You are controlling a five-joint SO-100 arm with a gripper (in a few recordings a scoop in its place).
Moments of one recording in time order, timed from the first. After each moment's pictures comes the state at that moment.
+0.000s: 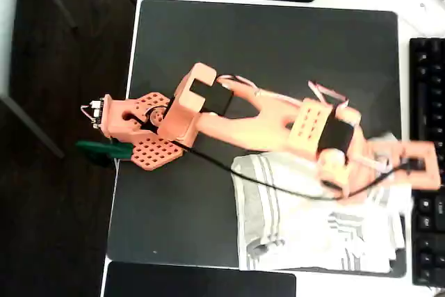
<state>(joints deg) 22.0 72.2 54.9 83.1 -114.8</state>
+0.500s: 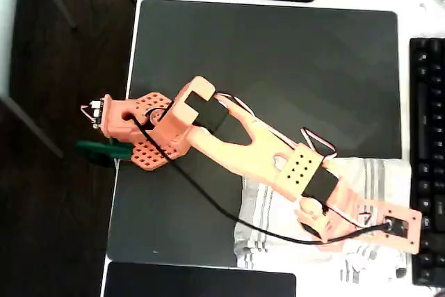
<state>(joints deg) 29.5 72.2 70.9 67.1 -111.4</state>
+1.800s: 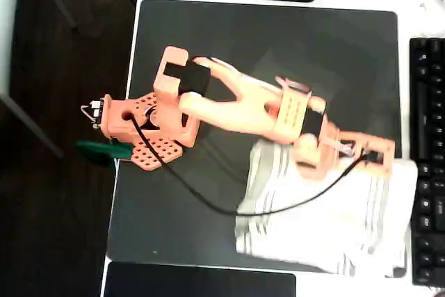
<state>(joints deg) 6.6 86.3 103.4 54.7 -92.4</state>
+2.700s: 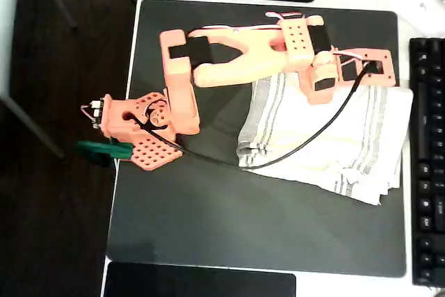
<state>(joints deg) -13.5 89.5 95.0 70.3 -81.0</state>
